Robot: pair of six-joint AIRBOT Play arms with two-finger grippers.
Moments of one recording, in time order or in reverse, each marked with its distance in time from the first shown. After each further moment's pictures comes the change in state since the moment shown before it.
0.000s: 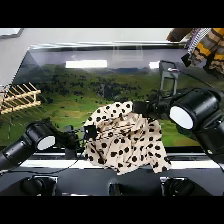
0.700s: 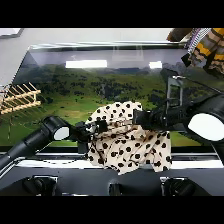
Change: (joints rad) left arm 0.001 -0.181 0.092 -0.097 0.128 0.037; right arm 0.000 0.092 0.001 0.190 0.112 0.014
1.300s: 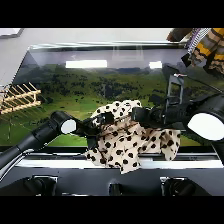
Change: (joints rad) left arm -0.001 -0.092 0.085 -0.120 0.069 -0.050; right arm 0.000 -0.003 0.000 0.007 -0.064 0.023
